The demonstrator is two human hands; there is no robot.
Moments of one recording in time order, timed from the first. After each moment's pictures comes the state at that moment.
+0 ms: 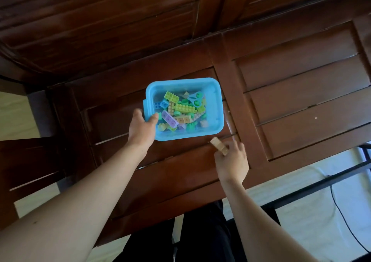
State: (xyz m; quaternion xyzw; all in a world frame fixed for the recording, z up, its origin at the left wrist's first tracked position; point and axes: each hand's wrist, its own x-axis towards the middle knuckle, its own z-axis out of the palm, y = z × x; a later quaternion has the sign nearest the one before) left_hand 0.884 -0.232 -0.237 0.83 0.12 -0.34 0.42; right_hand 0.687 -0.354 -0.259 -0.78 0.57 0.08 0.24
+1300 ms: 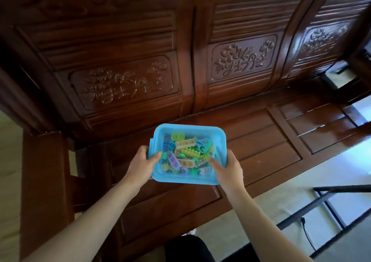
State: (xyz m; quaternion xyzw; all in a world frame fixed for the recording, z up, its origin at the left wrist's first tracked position) left_hand 0.854 -0.196 0.016 0.79 -0.02 -0.37 0.48; right_hand 0.699 -0.365 0.025 -0.72 0.51 -0.06 0.47
